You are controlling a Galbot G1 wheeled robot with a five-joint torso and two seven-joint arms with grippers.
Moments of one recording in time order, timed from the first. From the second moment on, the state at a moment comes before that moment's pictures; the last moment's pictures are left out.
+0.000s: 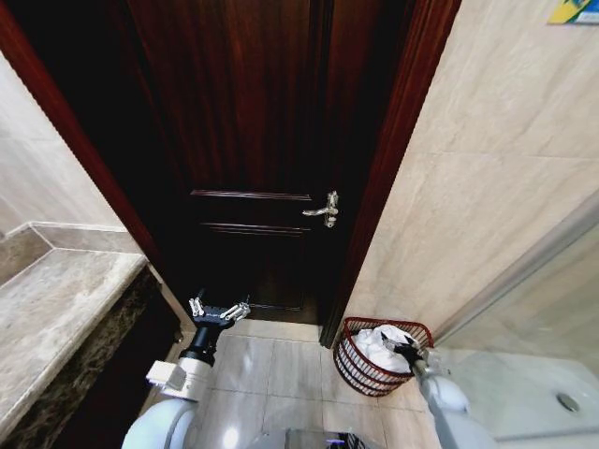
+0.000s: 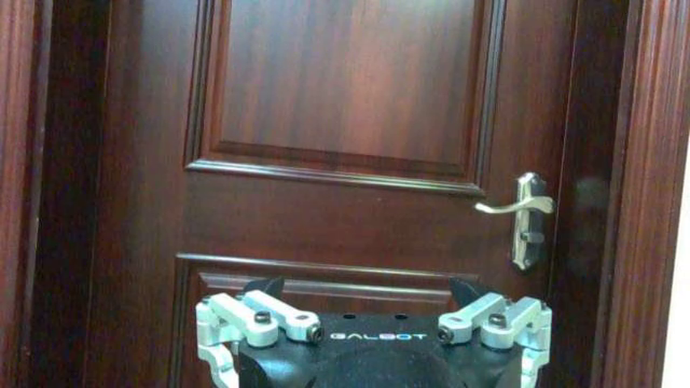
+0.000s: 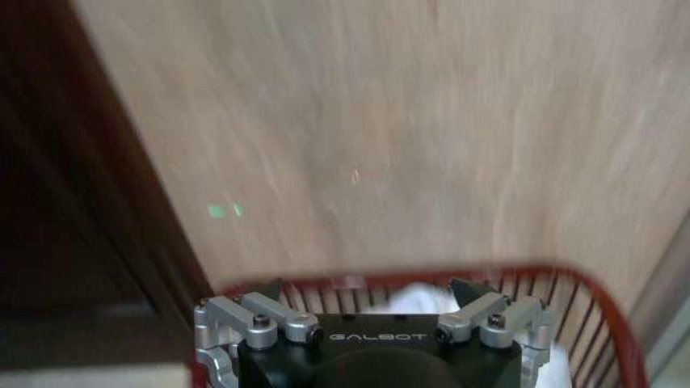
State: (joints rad) left arm 1.82 -1.53 -0.62 -2.40 -0.18 -0.01 0.16; right arm -1.41 1.28 0.72 1.44 0.36 -0.06 -0.25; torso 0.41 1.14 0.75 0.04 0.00
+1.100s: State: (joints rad) left arm 1.82 -1.53 -0.62 -2.40 -0.18 -0.01 0.16; right arm -1.85 1.55 0.78 2.42 0.25 0.10 -0.15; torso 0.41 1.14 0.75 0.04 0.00
